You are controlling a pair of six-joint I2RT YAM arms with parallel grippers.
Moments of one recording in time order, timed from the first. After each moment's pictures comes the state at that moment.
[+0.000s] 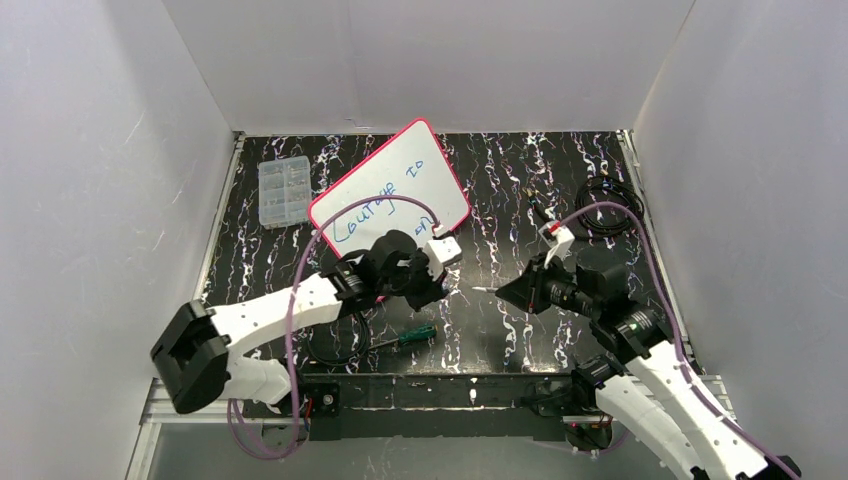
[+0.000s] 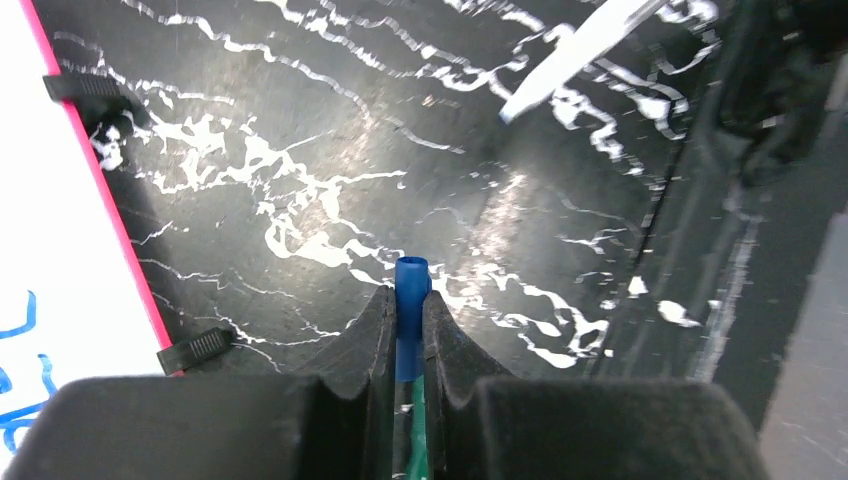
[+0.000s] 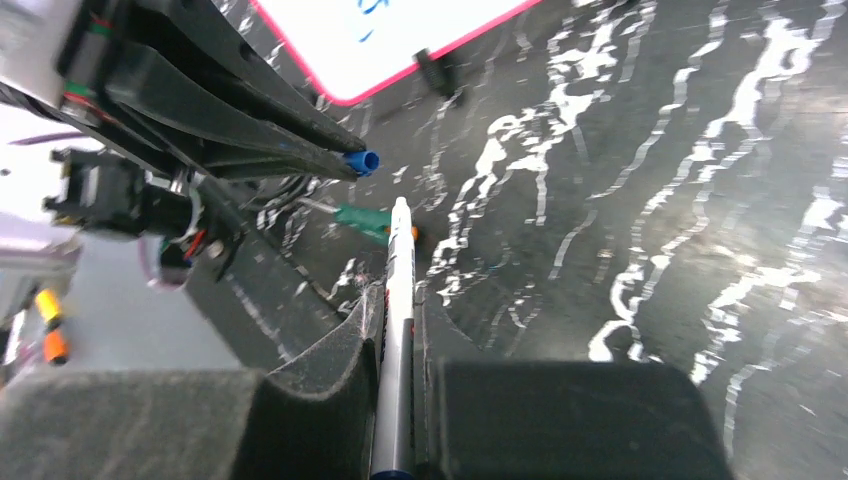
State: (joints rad) left arm -0.92 1.34 0.83 -0.17 0.23 0.06; right arm 0.53 0.54 0.60 -0.51 -0.35 0.42
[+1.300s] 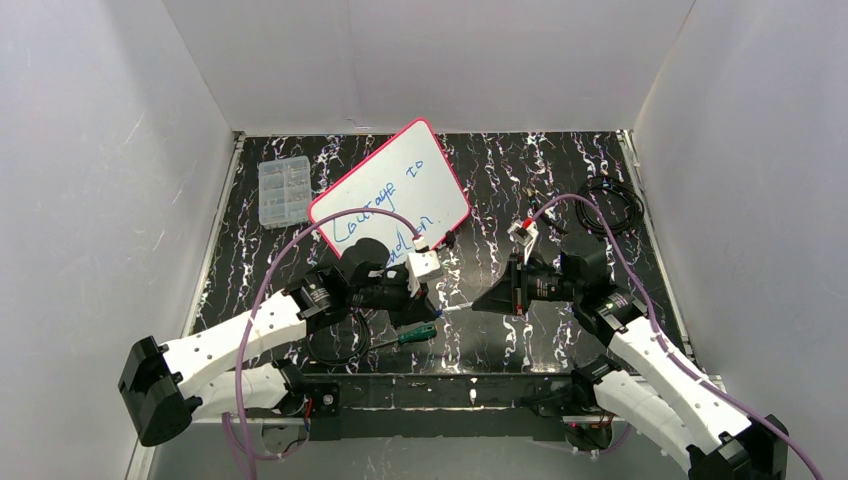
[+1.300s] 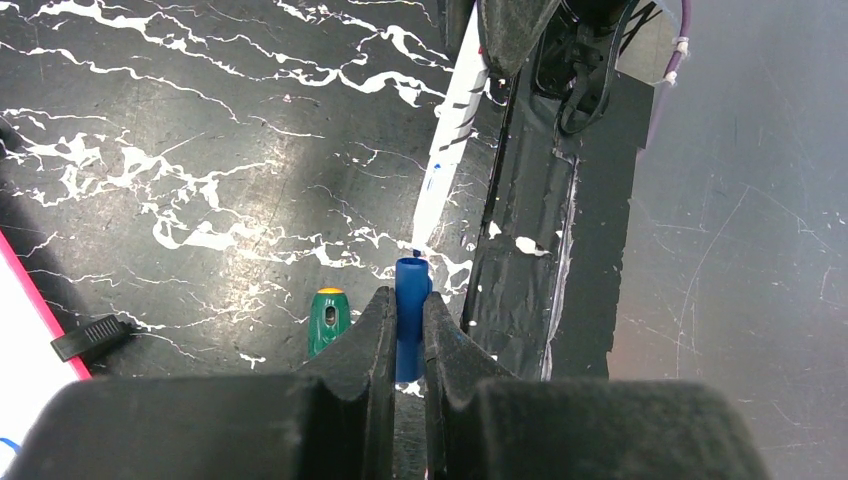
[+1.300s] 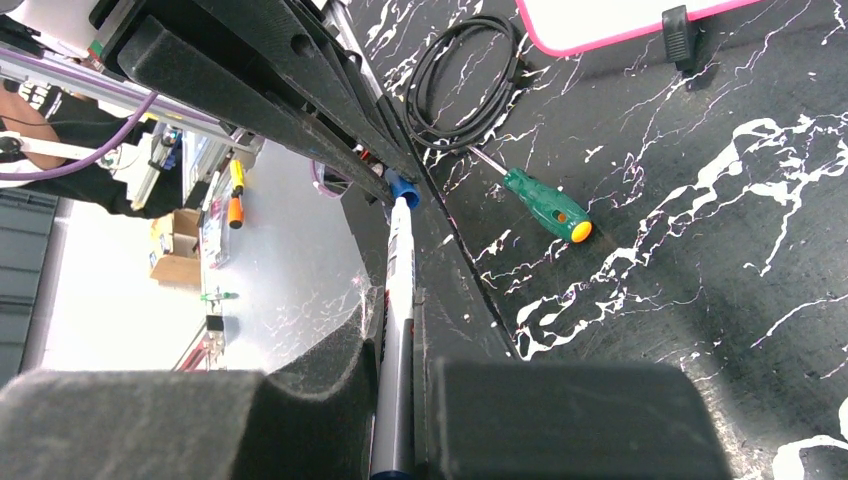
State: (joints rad) left arm -0.92 1.05 0.77 -0.30 0.47 0.03; right arm 0.53 0.74 0.57 -0.21 -0.85 0.52
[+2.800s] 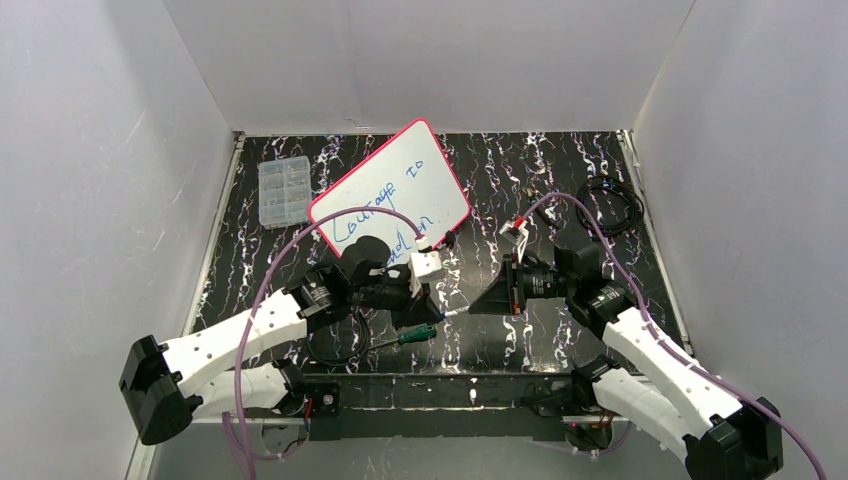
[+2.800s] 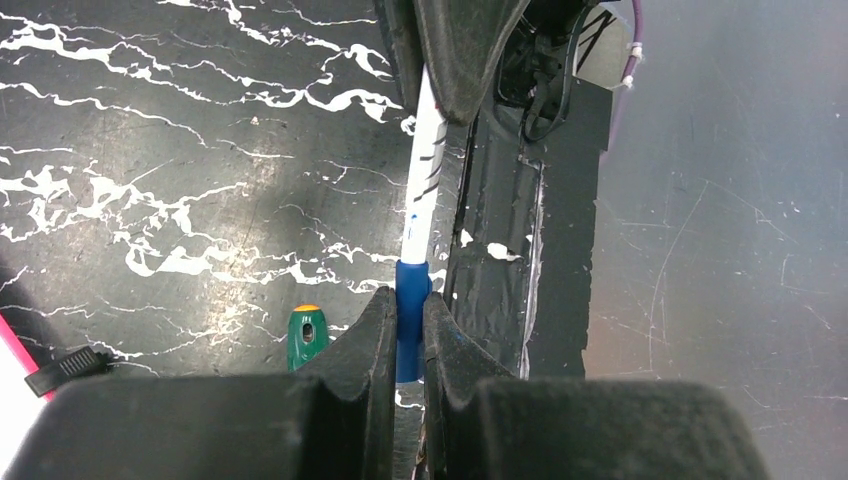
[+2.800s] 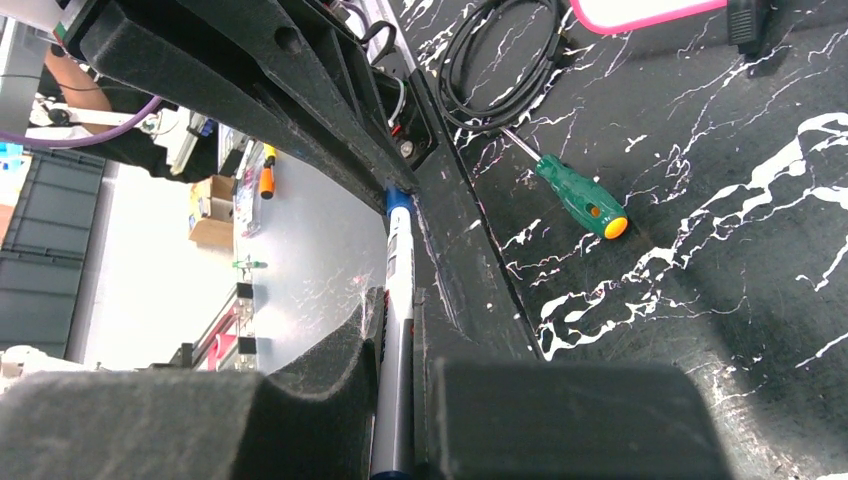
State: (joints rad) left arm -0.92 1.05 0.79 -0.29 0.53 0.03; right arm 0.53 0.82 0.57 -0.17 -0.95 0.52
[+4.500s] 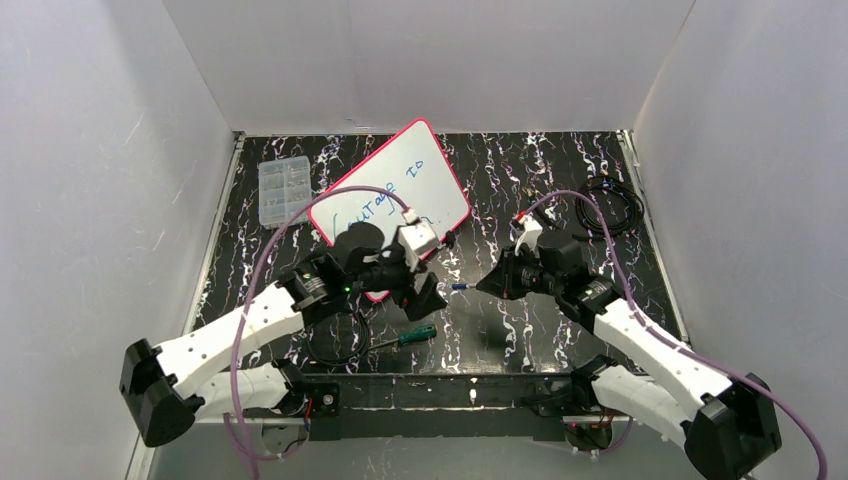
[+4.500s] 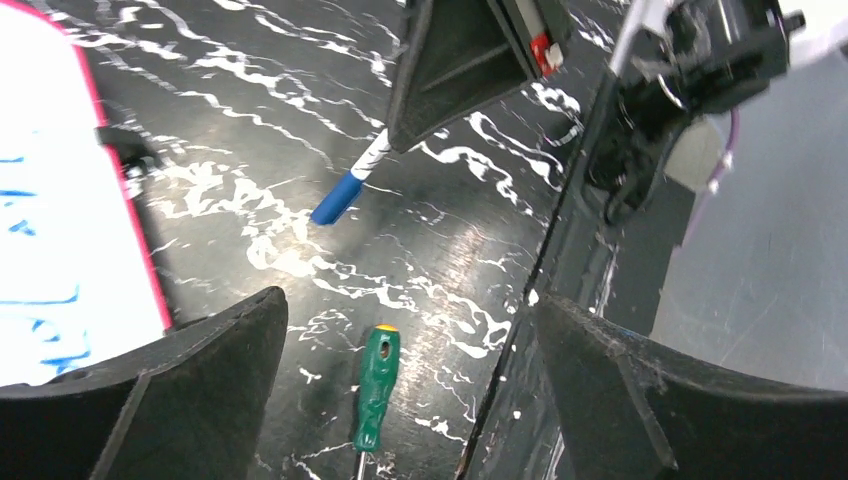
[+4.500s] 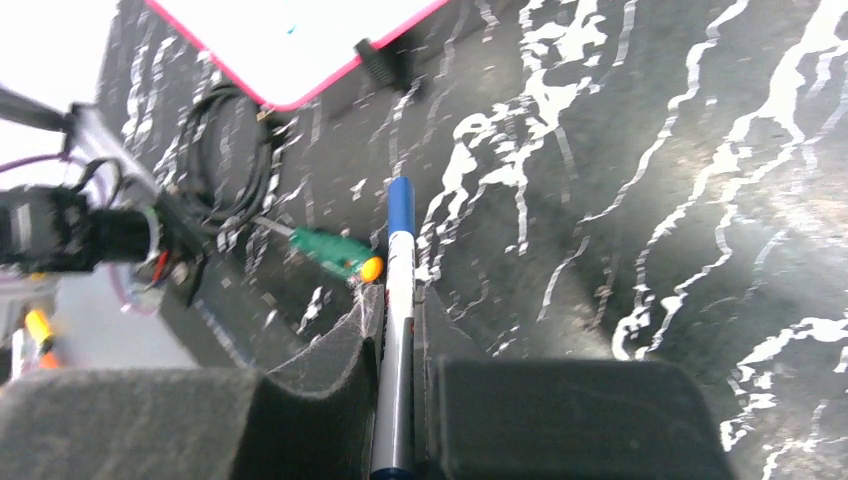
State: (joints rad) left arm -0.91 1.09 0.89 -0.29 0.35 -0.03; right arm 0.57 0.90 0.57 -0.25 -0.41 0.48
